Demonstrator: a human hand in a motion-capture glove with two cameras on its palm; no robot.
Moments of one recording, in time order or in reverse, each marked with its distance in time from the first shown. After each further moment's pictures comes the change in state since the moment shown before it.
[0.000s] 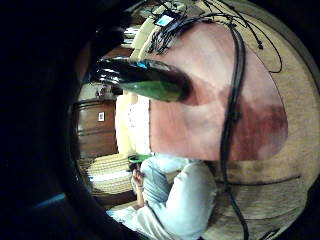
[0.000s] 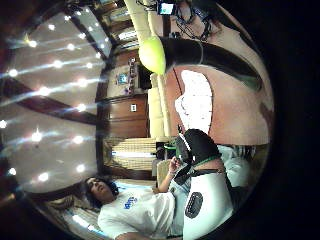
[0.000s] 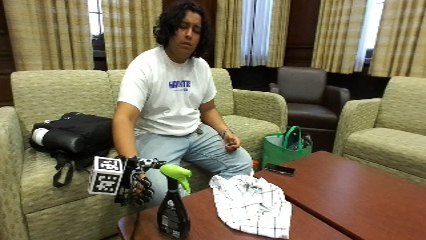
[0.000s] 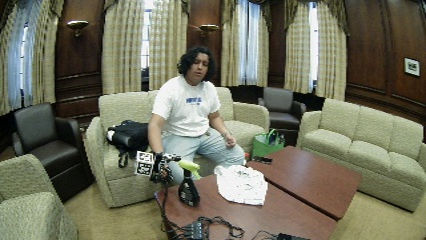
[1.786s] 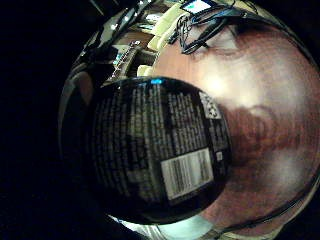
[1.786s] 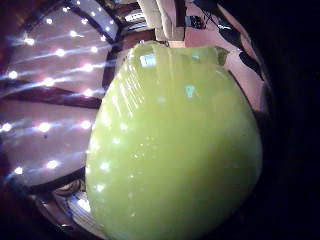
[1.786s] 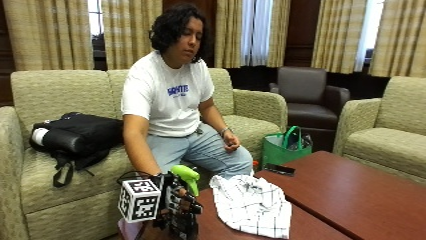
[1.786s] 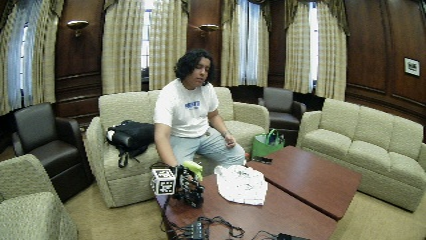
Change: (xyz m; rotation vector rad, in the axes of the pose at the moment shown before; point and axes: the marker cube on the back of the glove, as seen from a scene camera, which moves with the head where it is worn) arm -0.025 -0.120 0.077 -0.172 -0.072 -0.144
